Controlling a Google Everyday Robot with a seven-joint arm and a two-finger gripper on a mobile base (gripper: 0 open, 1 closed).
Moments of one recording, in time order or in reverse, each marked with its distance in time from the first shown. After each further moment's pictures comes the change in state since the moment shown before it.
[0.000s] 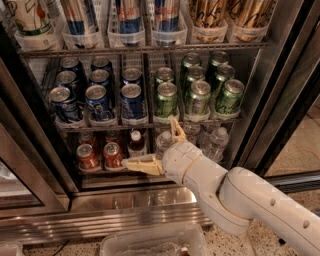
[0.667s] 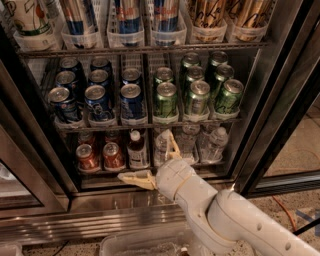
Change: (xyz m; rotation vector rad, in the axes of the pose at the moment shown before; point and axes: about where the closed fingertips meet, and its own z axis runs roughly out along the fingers) arm 0.037 0.019 -0.002 0.053 -0.014 -0.033
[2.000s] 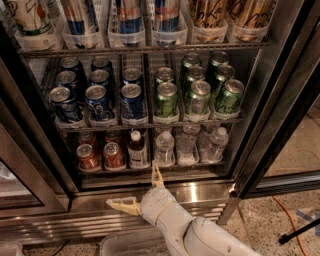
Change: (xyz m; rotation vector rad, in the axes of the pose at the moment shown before) arm 0.099 0.069 0.019 -0.013 0.039 0.114
